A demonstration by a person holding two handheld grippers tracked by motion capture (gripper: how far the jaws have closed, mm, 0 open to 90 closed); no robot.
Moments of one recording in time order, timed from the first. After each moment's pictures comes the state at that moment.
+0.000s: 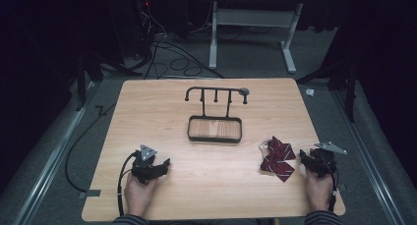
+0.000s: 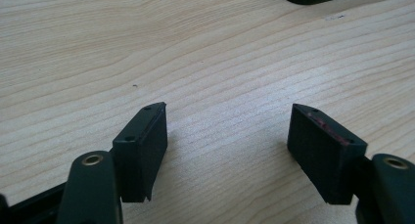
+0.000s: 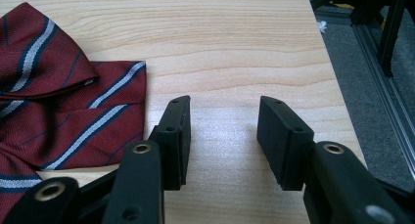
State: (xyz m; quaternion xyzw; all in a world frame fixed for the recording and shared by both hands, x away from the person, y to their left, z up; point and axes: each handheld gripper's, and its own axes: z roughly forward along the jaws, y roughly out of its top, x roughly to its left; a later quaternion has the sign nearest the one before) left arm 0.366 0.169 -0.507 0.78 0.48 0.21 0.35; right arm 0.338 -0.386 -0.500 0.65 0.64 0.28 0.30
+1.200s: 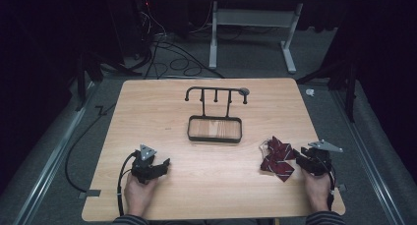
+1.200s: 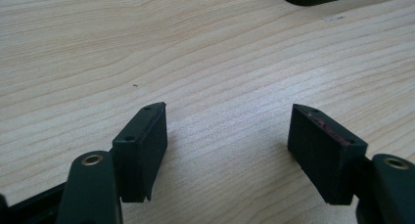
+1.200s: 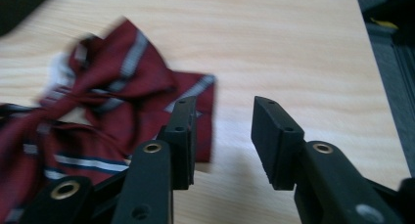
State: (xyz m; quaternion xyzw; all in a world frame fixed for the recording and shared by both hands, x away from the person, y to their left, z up) left arm 0.366 0.169 -0.507 0.78 0.48 0.20 0.35; right arm 0.335 -0.365 -0.481 0.60 0.69 0.31 0.27
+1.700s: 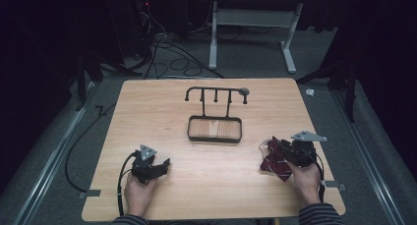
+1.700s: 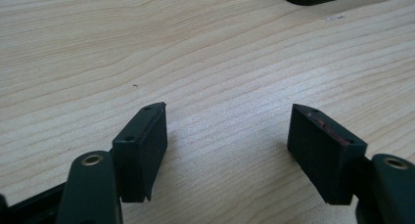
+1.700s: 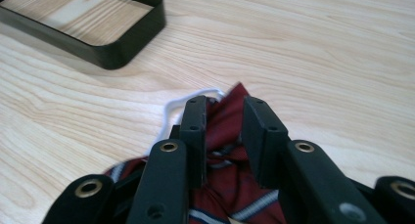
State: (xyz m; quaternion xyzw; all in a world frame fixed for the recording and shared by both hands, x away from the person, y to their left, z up) left arm 0.366 0.169 -0.507 0.78 0.48 0.20 0.35; right arm 0.355 -0.319 -0.453 0.52 0.74 0.35 0.24
